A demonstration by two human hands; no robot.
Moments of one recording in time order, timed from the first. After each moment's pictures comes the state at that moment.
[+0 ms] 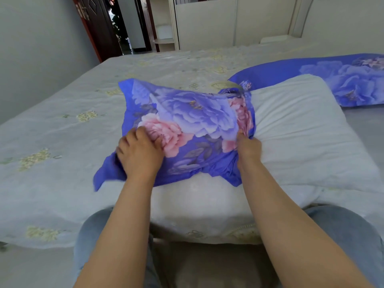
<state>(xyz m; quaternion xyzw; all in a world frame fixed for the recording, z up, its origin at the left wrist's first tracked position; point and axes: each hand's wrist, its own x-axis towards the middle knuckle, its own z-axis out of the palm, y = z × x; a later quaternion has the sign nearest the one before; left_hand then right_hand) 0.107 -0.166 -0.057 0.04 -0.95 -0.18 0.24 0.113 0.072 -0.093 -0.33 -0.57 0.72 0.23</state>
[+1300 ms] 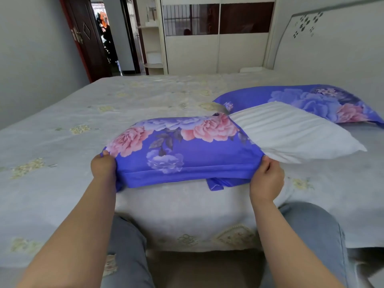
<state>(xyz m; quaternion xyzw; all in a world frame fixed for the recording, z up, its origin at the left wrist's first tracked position) 0.076 -0.259 -0.067 0.22 -0.79 -0.55 0.16 0.228 0.090 -0.105 -0.35 -0.69 0.39 0.49</state>
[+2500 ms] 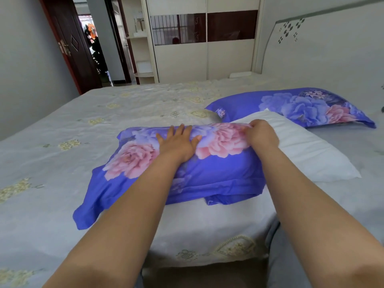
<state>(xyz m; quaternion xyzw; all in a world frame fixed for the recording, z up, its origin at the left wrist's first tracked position) 0.088 -0.070 0.002 -0.22 -0.97 -0.09 0.06 0.166 0.140 0.012 -0.30 -0.87 0.32 0.22</state>
